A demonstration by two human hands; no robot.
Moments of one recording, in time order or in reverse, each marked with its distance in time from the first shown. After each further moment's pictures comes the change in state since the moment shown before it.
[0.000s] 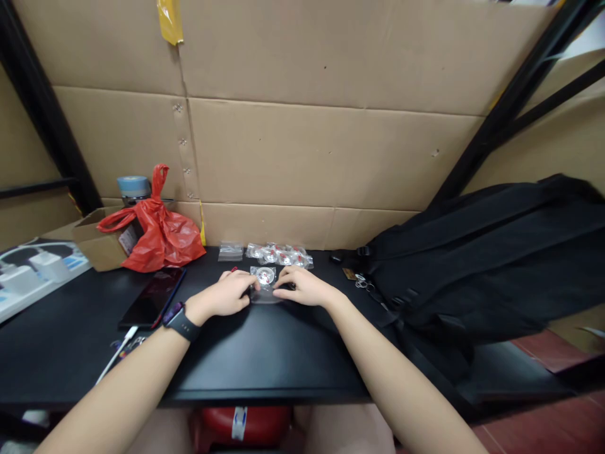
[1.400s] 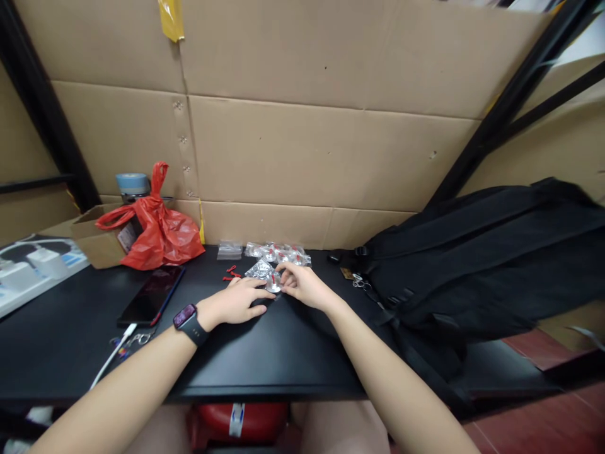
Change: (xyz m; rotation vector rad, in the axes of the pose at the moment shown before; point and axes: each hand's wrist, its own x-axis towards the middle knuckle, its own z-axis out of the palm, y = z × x) left_hand 0.005 0.012 0.022 0.036 -0.052 0.068; right_hand -0.010 0.000 0.011 0.379 0.146 0.216
